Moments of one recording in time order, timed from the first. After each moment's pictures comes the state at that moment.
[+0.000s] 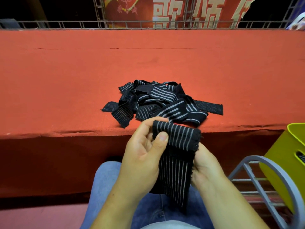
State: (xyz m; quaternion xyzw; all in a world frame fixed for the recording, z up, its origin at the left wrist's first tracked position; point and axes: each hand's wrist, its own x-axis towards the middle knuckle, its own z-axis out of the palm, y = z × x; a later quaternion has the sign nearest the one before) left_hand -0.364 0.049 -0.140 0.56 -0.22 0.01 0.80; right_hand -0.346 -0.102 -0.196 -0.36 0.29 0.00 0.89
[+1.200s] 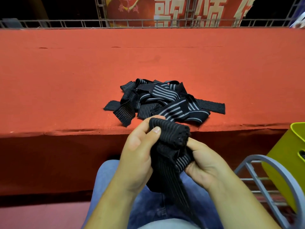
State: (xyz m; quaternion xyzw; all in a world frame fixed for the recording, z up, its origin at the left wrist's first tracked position) left_hand -0.355 0.052 -0.139 0.48 -0.18 -0.08 0.86; right_hand -0.365 -0.096 -0.156 -0.39 0.16 0.07 0.90
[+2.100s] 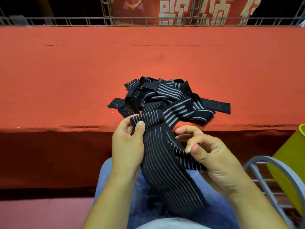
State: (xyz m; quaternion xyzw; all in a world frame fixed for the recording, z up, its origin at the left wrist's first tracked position) left_hand -0.322 0.072 -0.158 0.66 0.03 0.10 0.75; right_hand -0.394 -0.107 -0.147 -0.60 -0.13 -0.03 0.79
